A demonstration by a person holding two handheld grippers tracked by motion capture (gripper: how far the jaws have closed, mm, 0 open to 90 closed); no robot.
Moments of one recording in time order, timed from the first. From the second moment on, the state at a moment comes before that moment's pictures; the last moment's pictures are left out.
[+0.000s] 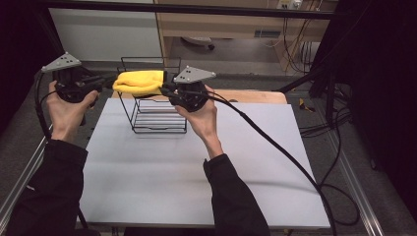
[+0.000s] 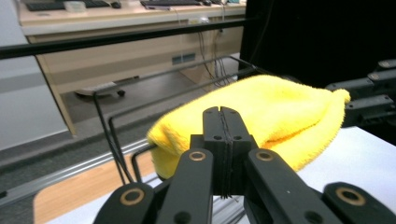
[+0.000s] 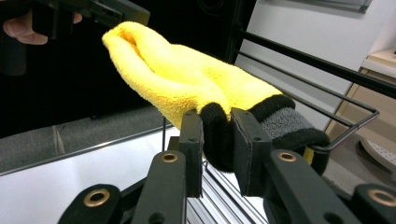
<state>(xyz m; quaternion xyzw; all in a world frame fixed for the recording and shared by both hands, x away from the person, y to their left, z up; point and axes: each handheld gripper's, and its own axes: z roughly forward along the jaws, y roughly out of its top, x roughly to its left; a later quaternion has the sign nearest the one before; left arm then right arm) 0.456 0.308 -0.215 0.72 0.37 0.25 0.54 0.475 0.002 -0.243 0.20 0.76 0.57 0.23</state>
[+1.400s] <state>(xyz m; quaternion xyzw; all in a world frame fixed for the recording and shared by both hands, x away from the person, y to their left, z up) 0.465 0.297 -0.278 0.74 0.36 0.25 0.51 0.494 0.011 -0.273 0.26 0.78 0.54 0.16</state>
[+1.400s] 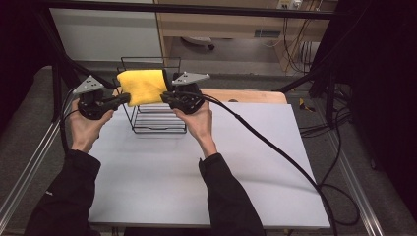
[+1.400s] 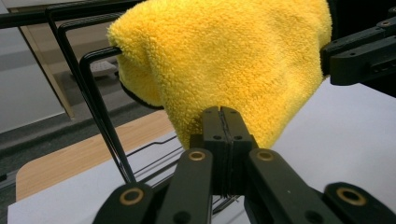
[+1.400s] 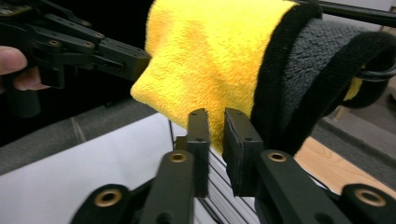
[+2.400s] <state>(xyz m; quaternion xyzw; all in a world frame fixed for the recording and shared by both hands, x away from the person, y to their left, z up) 0.403 0.280 -0.365 0.79 0.34 0.19 0.47 0.436 -0.084 -0.306 0.31 0.79 0.51 0.15</state>
